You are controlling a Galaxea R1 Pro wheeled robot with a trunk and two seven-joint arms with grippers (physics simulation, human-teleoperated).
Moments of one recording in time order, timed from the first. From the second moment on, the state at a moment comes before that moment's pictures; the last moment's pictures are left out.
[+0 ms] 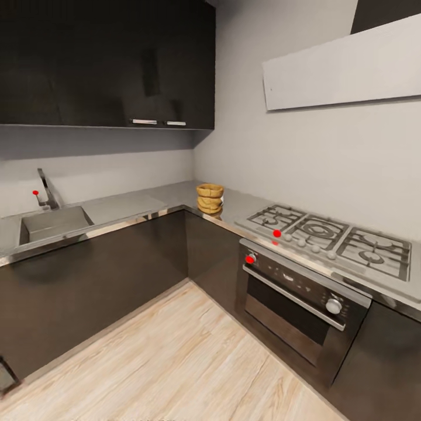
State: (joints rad) left arm 0.00 -0.01 0.03 -0.05 0.20 -0.08 0.00; right arm -0.21 -0.04 -0.30 0.03 0.28 -0.05 0.05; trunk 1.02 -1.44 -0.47
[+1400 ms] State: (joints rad) left arm 0.00 0.00 0.02 -0.04 0.20 -0.06 -0.01; right arm -0.21 -0.04 -0.30 0.03 0.28 -0.05 0.05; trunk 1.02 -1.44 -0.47
